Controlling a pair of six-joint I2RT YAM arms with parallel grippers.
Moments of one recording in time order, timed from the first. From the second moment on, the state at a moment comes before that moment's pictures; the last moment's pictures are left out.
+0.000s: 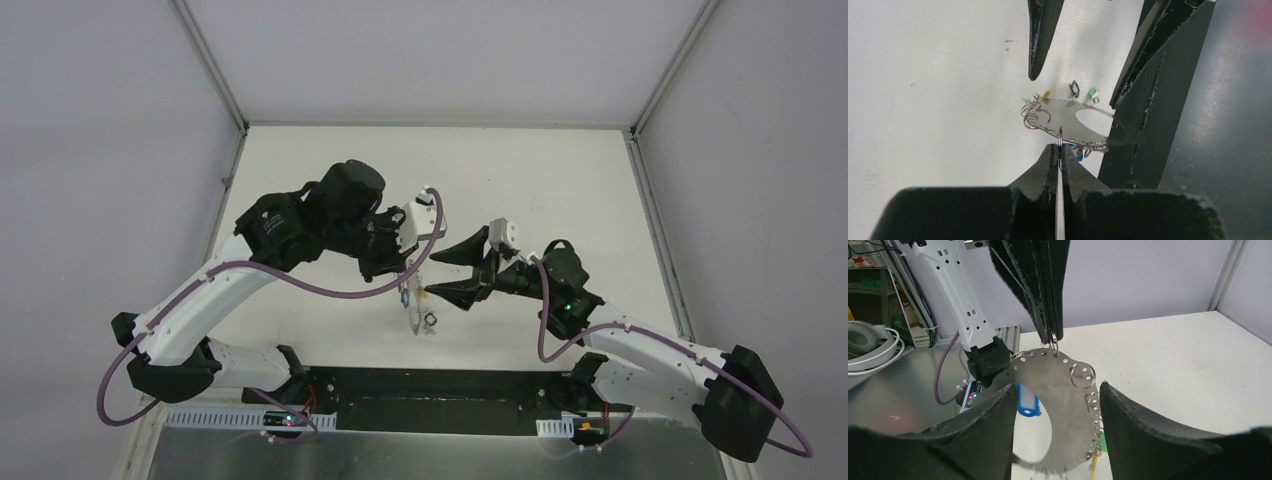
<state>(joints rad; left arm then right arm) -0.94 1.22 1.59 -1.06 0.28 0.28 0.88 0.94 0.50 0.66 -0.57 0.18</state>
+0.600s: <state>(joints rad) -0.96 1.38 1.83 -1.41 0.17 0.26 0.91 1.18 0.57 0.92 -0.63 0.32</state>
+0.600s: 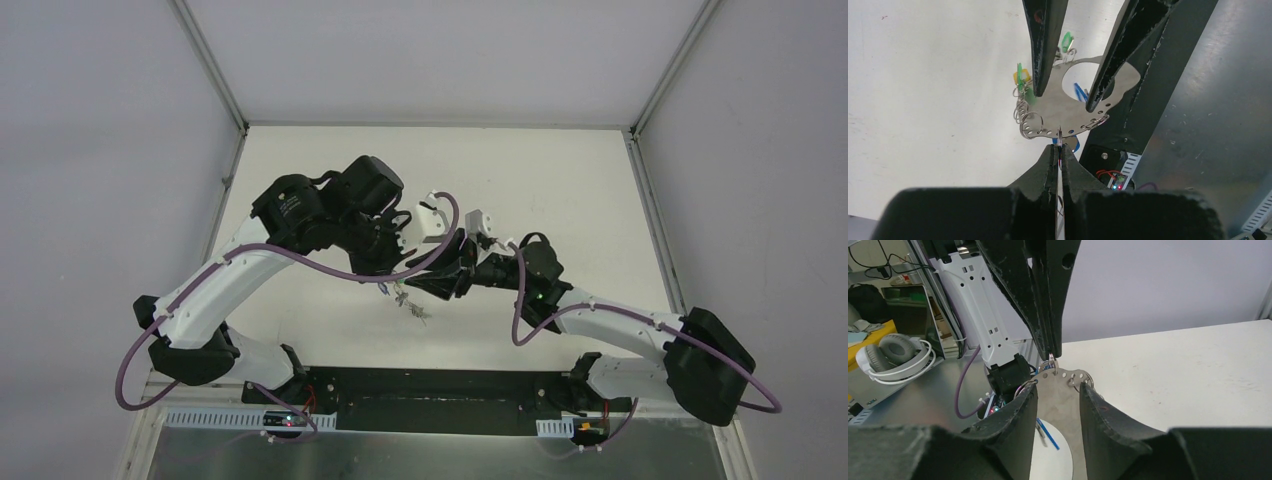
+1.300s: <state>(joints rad) -0.98 1.39 1.83 -1.44 0.18 0.26 0.96 1.30 0.63 1.02 -0.67 0.32</state>
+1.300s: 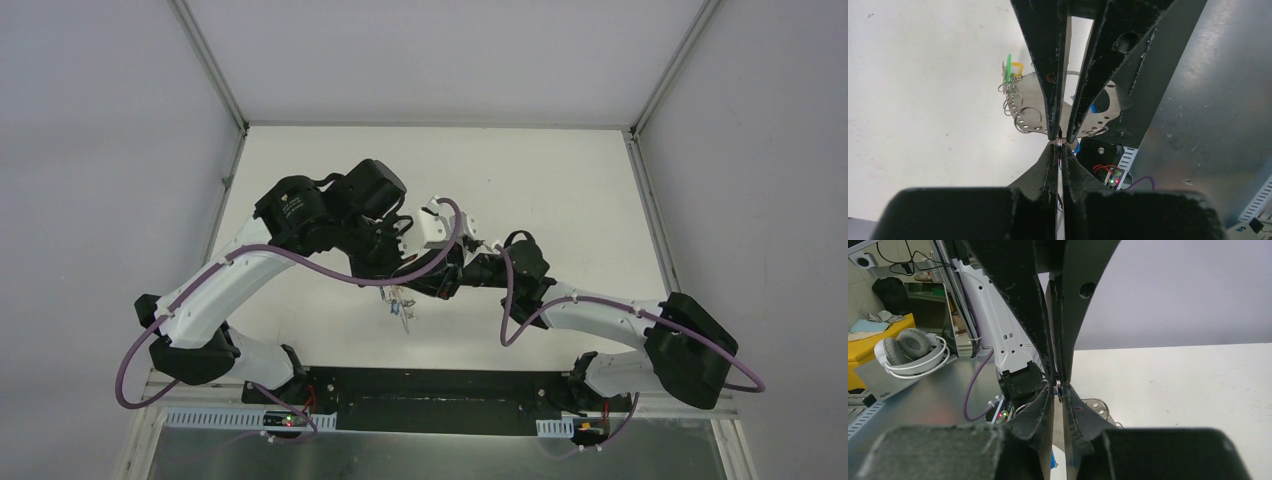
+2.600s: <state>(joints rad) -0.99 0.59 0.96 -0.67 0.17 0.33 0.97 1.29 0.62 0.97 -0.69 0.32</state>
